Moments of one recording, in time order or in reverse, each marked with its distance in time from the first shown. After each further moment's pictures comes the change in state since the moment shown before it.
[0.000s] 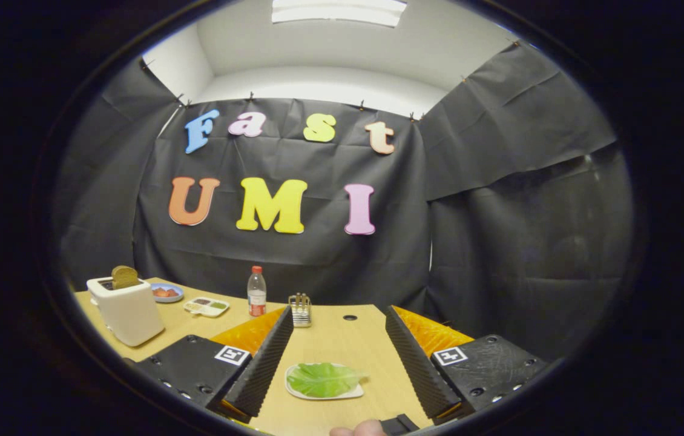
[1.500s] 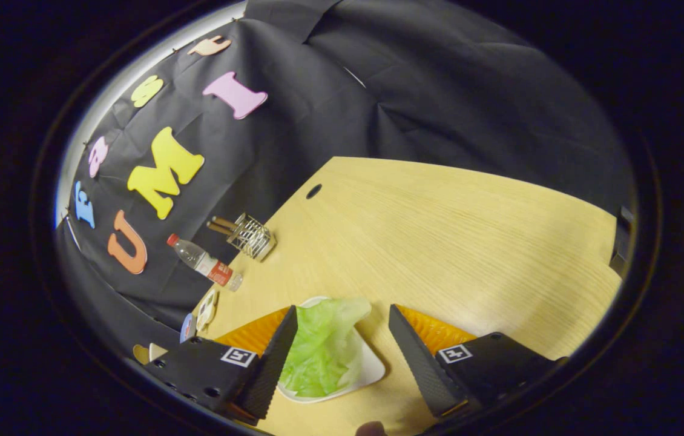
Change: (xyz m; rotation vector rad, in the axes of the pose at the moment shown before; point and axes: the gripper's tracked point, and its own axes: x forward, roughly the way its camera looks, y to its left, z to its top) arm 0.145 -0.033 -0.225 0.774 0.675 -0.038
